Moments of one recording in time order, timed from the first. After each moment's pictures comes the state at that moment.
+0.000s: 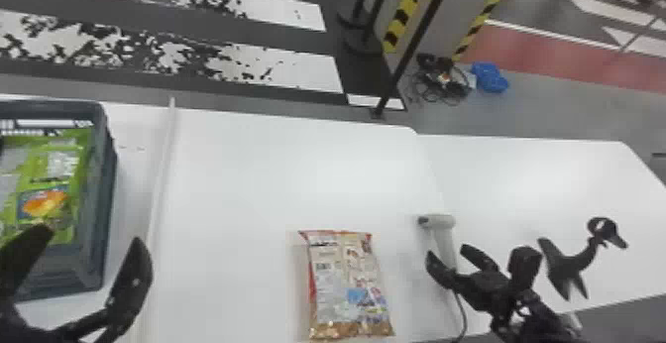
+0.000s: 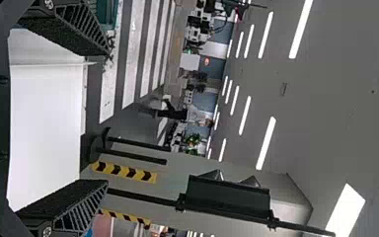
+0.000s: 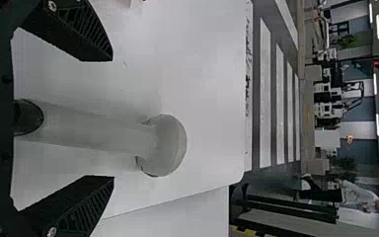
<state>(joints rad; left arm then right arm) 0.78 0.11 -0.16 -1.99 0.16 -0.42 -0.18 0.23 -0.38 -0.42 -1.00 -0.21 -0.16 0.66</state>
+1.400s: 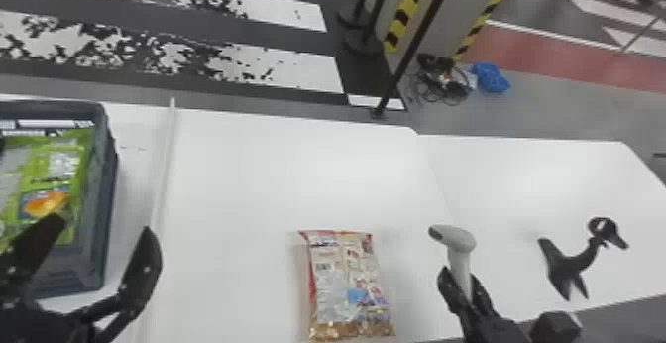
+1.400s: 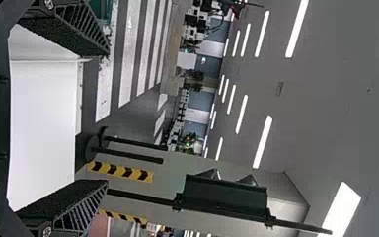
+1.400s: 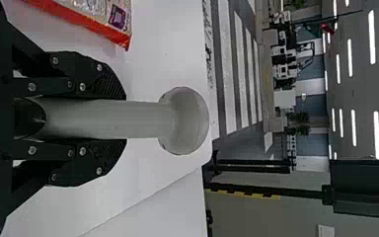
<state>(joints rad) 0.72 0.11 -0.19 -1.95 0.16 -0.42 -0.16 0.70 -0.12 -0.45 -1.62 -0.34 -0.18 0.44</state>
